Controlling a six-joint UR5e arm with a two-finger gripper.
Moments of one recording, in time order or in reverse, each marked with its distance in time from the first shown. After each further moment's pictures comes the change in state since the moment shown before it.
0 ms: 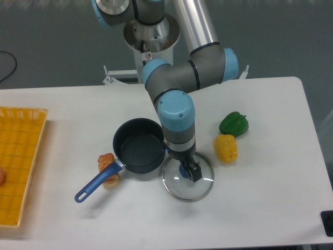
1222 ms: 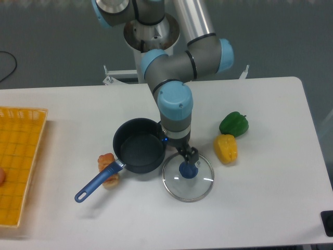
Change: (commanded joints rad) arm 0.041 0.110 -0.213 -0.025 -0.023 -0.291
